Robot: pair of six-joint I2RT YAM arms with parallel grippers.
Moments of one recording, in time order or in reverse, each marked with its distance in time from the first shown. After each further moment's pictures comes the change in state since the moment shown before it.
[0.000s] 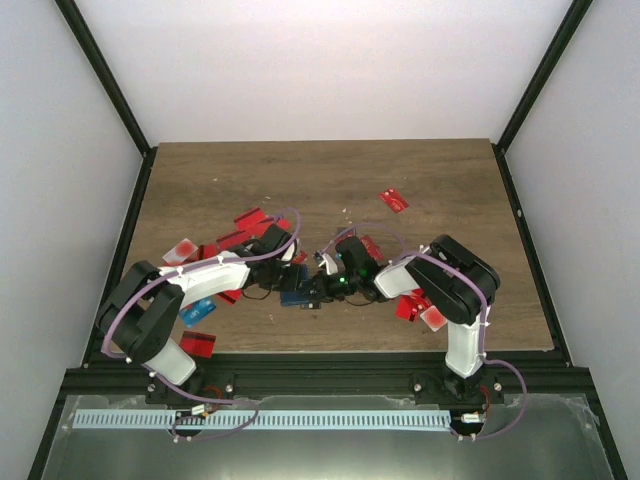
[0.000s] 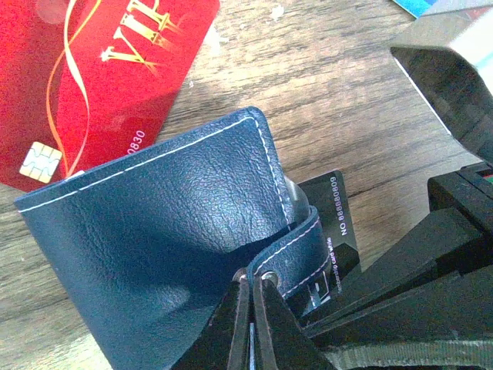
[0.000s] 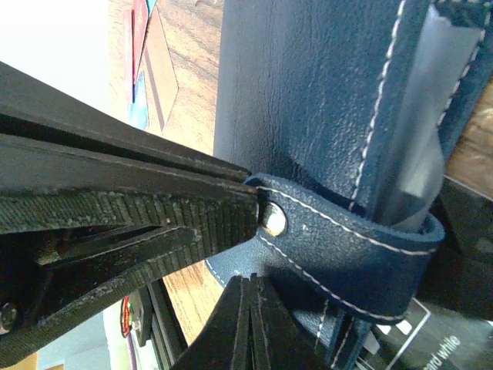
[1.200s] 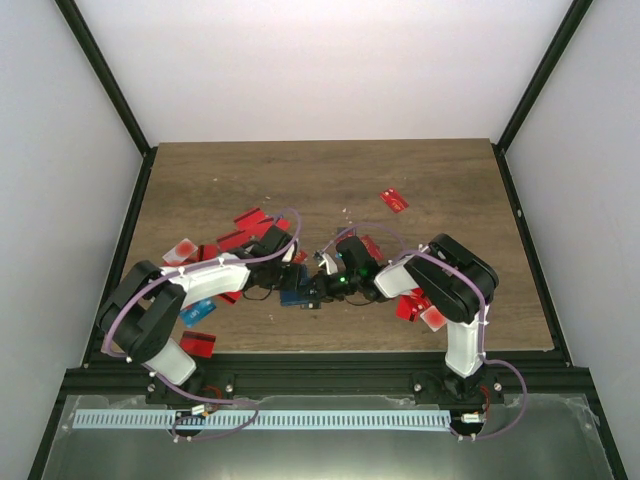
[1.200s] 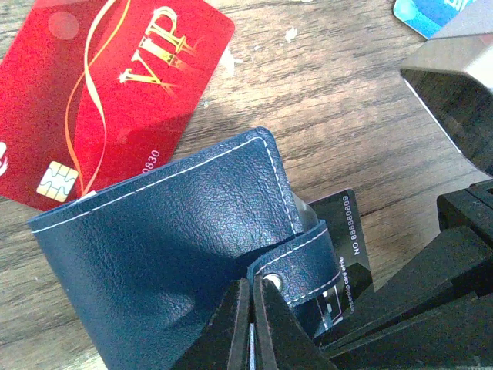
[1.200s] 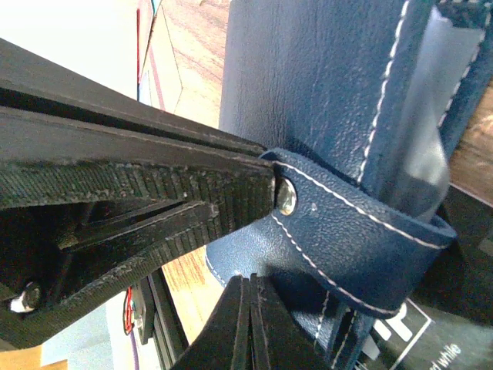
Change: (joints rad) left arm -0.002 0.007 -0.023 0.052 -0.042 -0.005; right arm -0.005 0.013 0.000 0.018 -0.018 -0.001
